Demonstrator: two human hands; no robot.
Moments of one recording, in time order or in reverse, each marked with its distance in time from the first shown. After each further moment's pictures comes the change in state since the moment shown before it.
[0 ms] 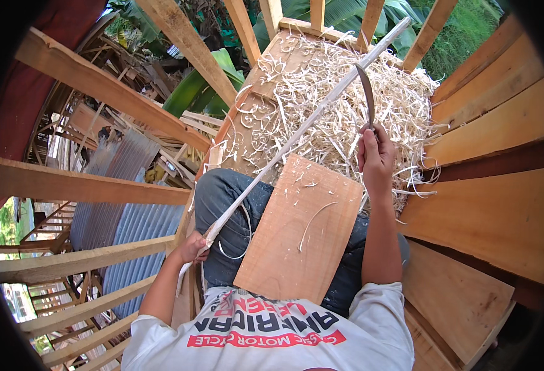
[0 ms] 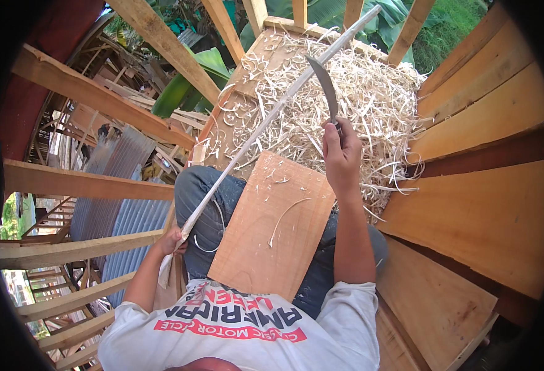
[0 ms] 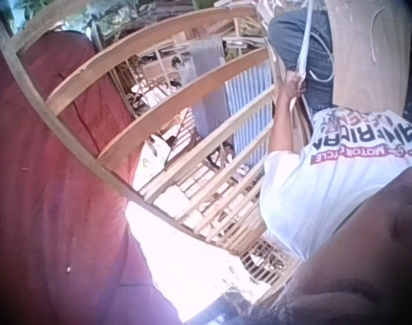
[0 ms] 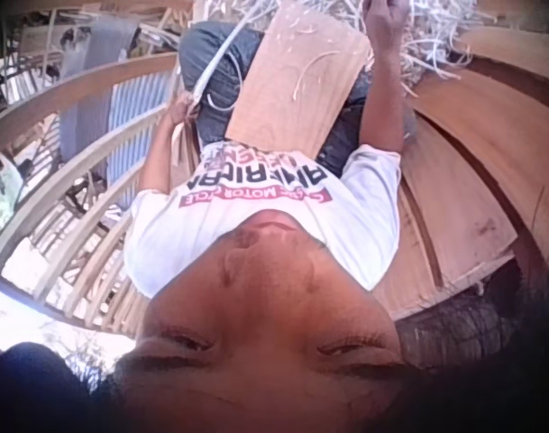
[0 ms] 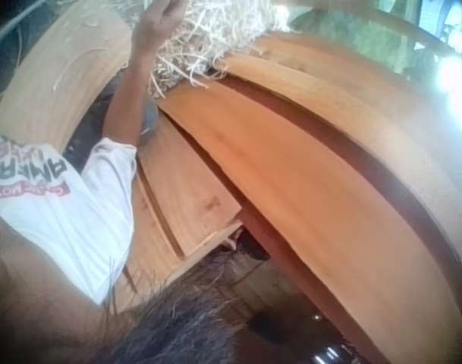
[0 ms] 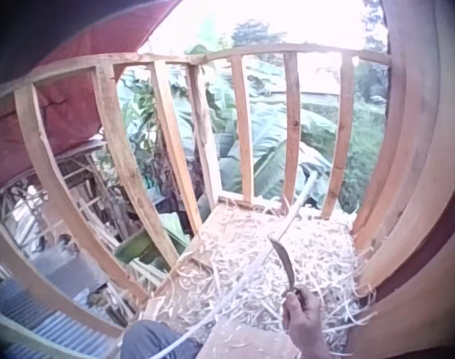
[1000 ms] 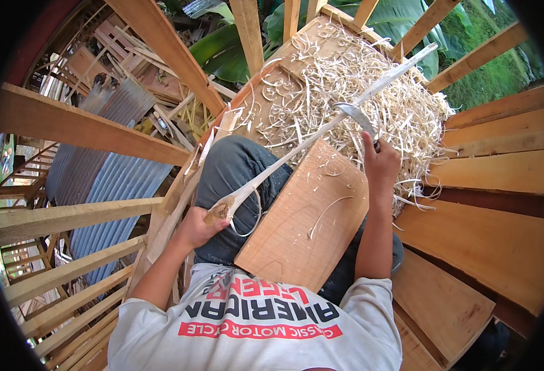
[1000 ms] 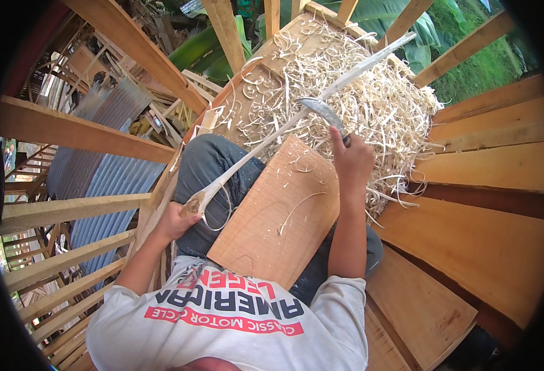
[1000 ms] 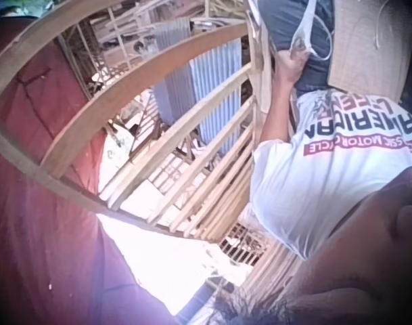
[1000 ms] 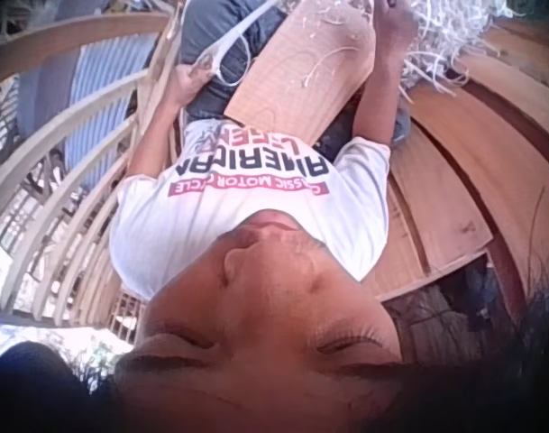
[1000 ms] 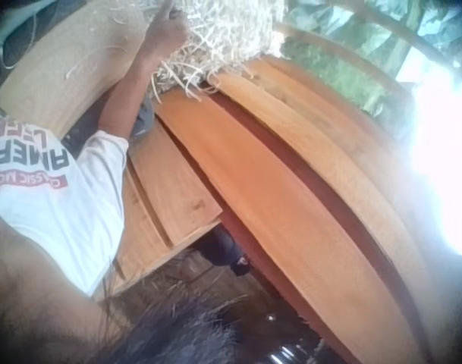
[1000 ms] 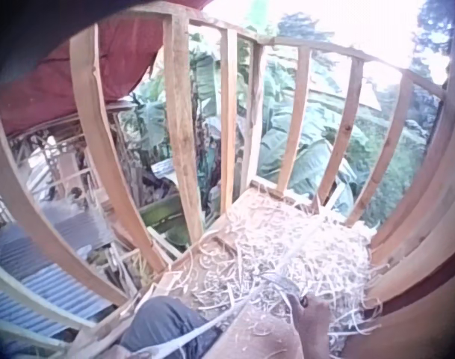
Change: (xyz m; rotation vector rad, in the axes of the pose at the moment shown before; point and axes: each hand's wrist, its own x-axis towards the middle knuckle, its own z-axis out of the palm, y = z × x) left_hand -0.012 0.018 0.049 0.366 0.465 0.184; right_hand 0.000 0.047 0.022 -1.171 0.066 -0.106
